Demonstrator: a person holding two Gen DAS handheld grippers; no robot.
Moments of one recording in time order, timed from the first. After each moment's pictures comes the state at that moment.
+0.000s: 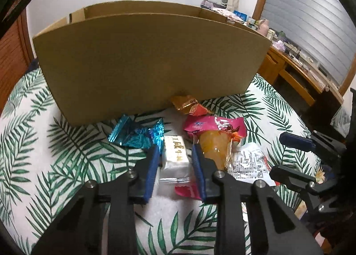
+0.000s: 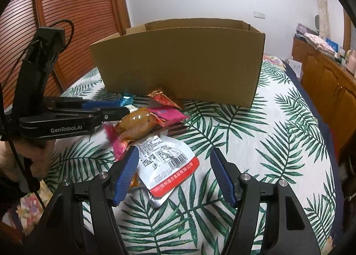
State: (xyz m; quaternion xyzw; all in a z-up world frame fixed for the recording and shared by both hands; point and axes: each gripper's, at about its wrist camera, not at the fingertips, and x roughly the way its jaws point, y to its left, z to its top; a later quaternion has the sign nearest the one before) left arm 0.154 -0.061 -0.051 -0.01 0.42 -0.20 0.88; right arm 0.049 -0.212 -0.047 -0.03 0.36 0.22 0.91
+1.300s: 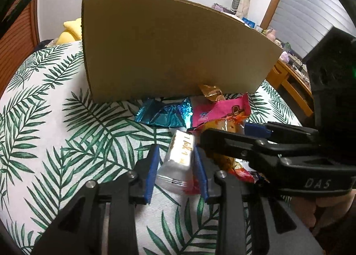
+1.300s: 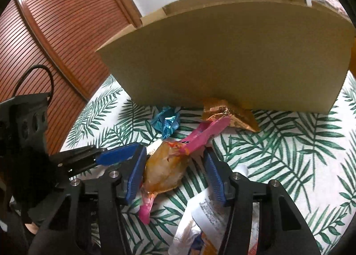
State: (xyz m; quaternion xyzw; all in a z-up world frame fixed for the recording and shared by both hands) left arm 0.145 -0.013 -0.063 -0.06 0.43 -0.19 0.88; right arm 0.120 -0.137 -0.057 0.07 0.44 0.29 0.85
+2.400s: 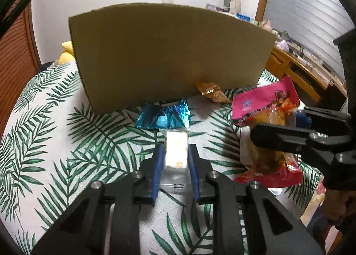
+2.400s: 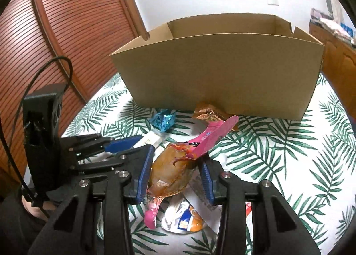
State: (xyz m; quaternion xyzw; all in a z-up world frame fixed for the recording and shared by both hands) left arm 0.134 -0.028 -0.064 0.01 0.39 -0.18 0.90; right arm 0.073 -0.151 -0.037 0.02 0.38 0.27 0.88
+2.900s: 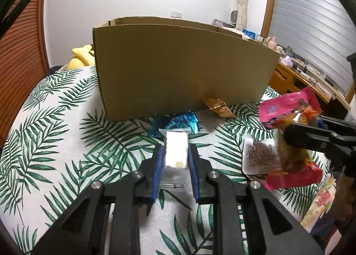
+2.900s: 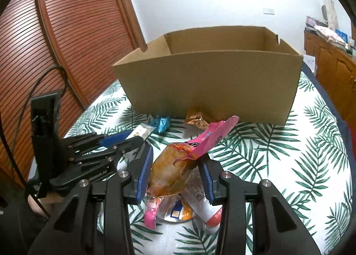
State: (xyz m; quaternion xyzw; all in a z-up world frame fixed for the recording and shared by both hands) left arm 0.126 -0.016 -0.060 -0.01 0.35 -0.16 0.92; right arm 0.053 -0.170 -0.020 0.02 0.35 0.26 0.90
